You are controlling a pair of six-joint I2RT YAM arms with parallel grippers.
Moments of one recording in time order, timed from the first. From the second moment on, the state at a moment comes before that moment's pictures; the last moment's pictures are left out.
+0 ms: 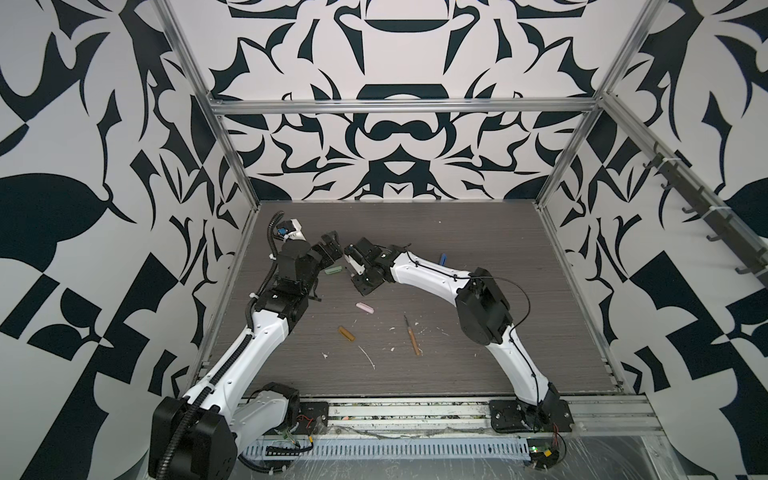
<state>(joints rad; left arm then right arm) -0.31 1.07 0.77 0.00 -0.14 -0.67 0.89 2.38 2.06 -0.77 0.03 0.16</state>
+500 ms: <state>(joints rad) -0.30 1.07 0.77 0.00 -0.14 -0.68 0.89 2.61 2.37 -0.81 0.09 0.15</state>
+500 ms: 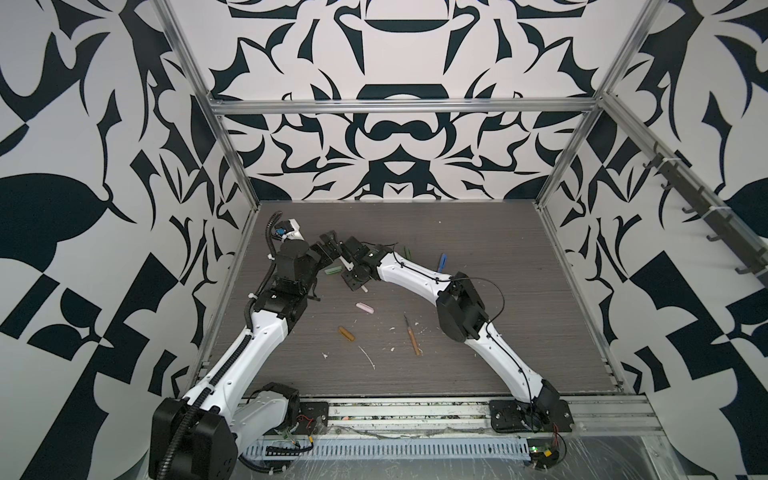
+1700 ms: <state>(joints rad) -0.30 1.31 0.81 0.43 0.58 -0.73 0.64 1.58 1.20 -0.07 -0.09 0.61</state>
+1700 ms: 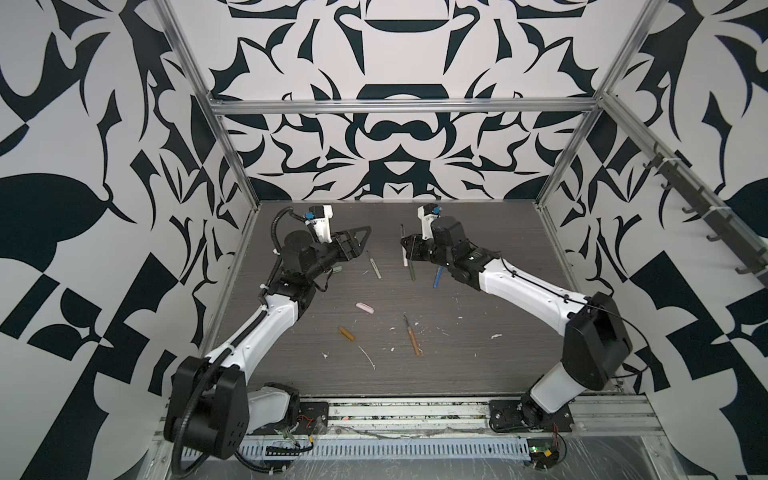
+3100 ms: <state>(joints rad) -0.43 1.53 0.95 0.50 1.03 -0.80 0.70 1.44 1.09 0.18 -0.13 0.72</state>
